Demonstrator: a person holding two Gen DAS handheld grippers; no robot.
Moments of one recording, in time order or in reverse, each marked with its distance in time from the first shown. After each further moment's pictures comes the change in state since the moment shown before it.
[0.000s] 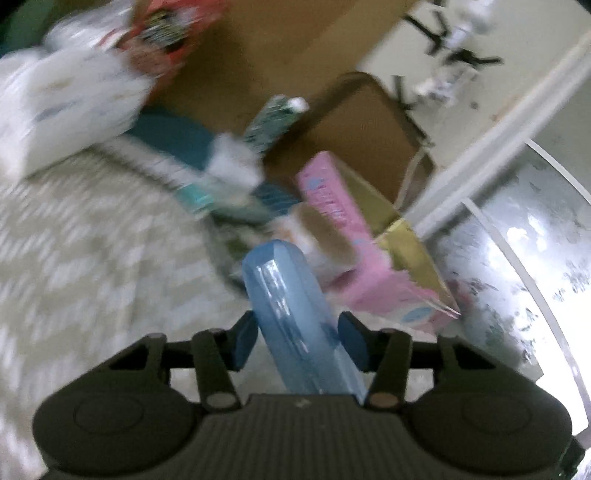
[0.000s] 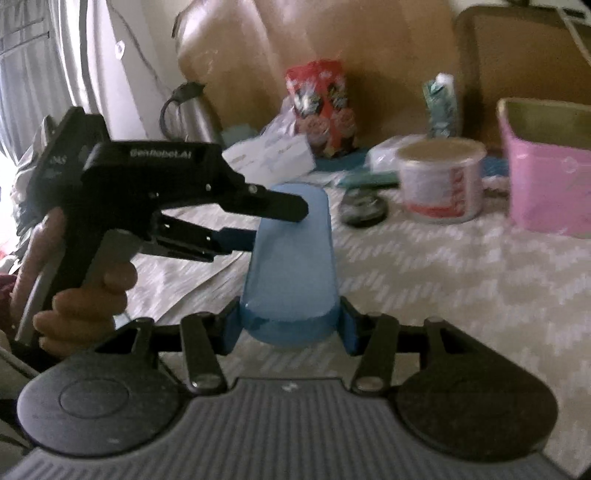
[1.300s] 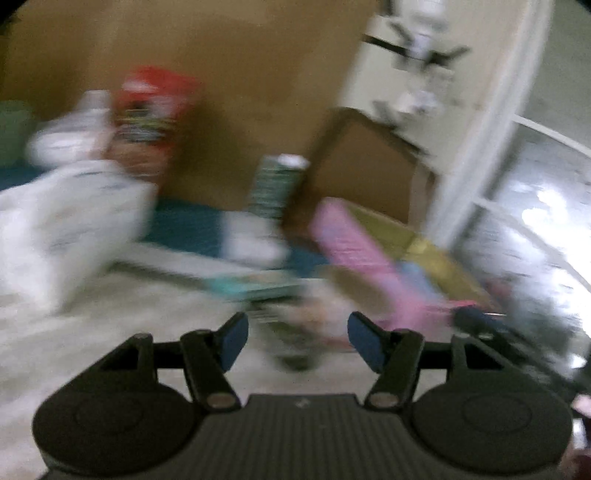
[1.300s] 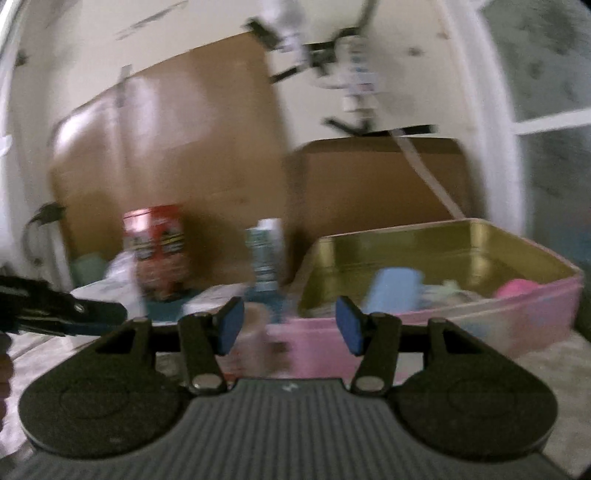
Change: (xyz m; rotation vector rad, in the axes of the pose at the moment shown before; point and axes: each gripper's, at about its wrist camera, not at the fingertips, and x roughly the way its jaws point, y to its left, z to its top) left arm -0.024 0.021 0.016 0.218 -0.152 0.170; right arm -0.027 -0.048 0.051 0.001 -0.349 -0.396
